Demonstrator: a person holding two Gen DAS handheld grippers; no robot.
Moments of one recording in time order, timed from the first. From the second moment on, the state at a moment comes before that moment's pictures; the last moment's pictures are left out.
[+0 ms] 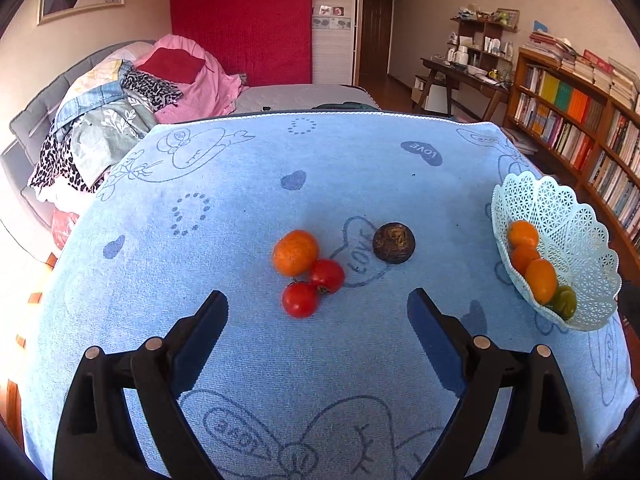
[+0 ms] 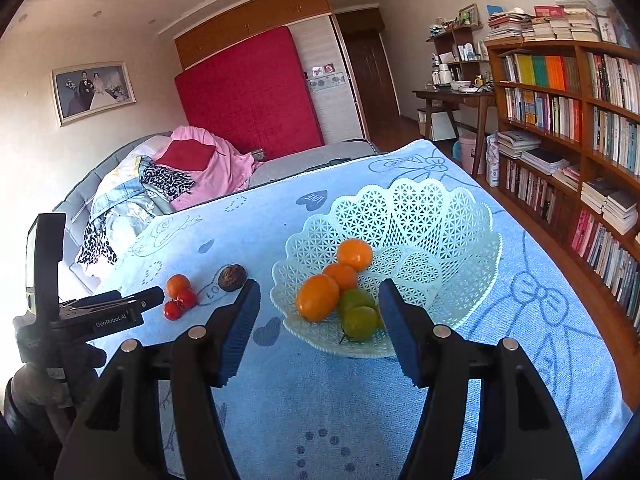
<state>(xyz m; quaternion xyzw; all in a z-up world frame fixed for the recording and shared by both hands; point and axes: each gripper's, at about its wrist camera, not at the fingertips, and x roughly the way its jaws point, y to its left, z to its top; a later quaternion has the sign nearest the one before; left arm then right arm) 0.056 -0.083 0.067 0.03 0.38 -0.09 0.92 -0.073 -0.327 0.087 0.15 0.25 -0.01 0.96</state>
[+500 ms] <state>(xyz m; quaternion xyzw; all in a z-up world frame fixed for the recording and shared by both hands) 0.082 -0.073 0.032 0.03 0.40 -0.09 0.91 -0.058 -0.303 0.079 0.14 0.27 0.01 0.95</state>
